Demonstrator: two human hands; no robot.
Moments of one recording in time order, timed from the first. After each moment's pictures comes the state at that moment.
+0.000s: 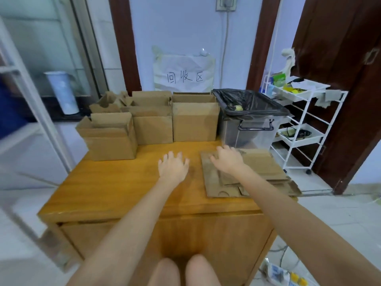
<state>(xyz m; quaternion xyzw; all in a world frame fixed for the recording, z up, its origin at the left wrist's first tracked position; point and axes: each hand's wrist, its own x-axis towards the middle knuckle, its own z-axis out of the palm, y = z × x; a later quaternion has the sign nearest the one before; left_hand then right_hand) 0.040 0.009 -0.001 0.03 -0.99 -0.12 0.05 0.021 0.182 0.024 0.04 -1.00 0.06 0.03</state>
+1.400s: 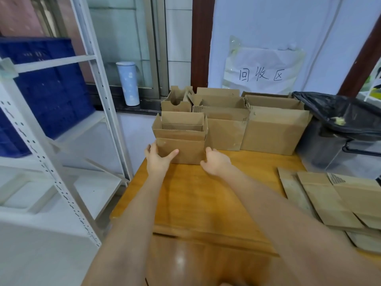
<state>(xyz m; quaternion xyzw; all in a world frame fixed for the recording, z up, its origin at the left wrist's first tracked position) -0.022 -0.264 -0.040 0.22 -0.79 -0.52 0.24 -0.054 -0.084 0.003 0.18 -0.98 0.08 -0.03</state>
